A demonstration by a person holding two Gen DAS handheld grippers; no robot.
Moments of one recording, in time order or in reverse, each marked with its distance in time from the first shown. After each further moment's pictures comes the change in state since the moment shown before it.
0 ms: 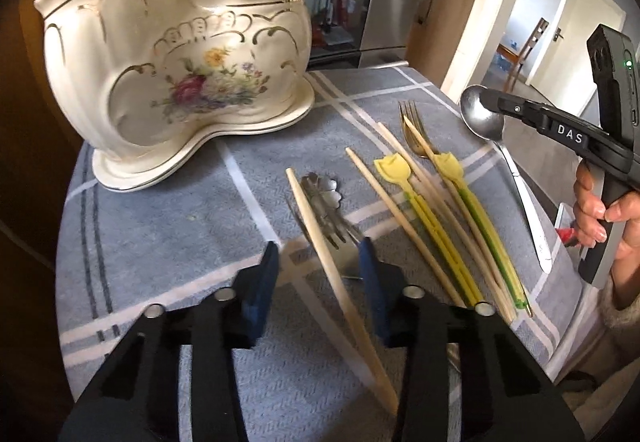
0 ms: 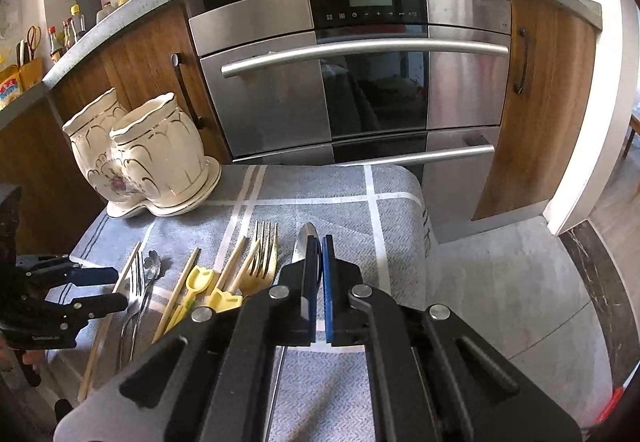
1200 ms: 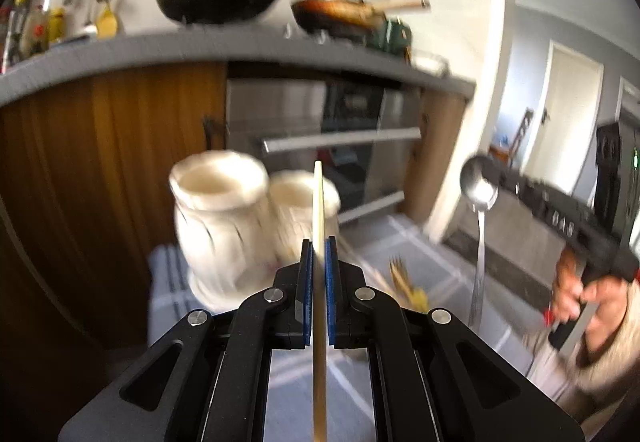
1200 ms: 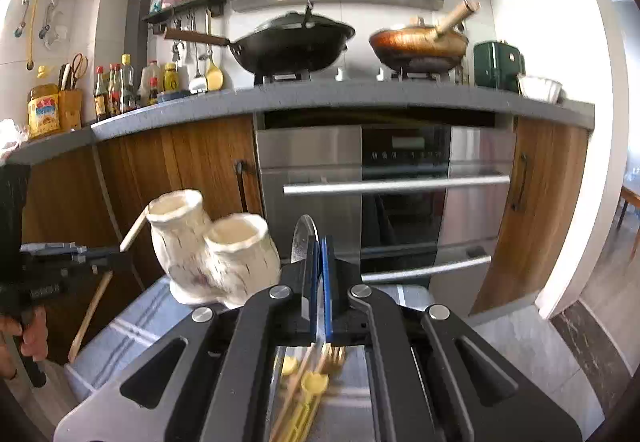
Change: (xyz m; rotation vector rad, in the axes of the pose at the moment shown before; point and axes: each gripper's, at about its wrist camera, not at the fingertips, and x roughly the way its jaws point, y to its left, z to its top) left arm -0.144 0.028 0.029 -0.037 -0.456 0.014; right arm -0.102 0.089 0.050 -0.125 -0.370 -0.006
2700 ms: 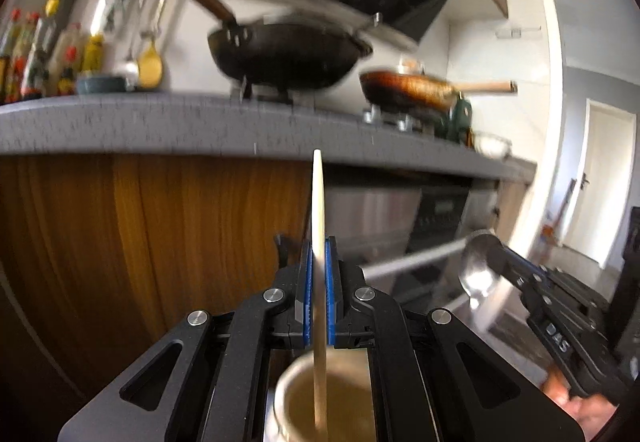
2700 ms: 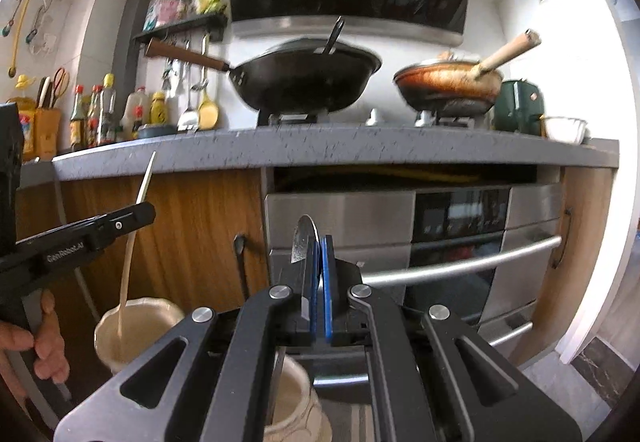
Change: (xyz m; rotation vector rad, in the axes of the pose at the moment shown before) left arm 0.080 0.095 0.083 -0.072 -0.204 0.129; right arm 0.147 0.050 0.035 -0.013 -0.126 -0.038
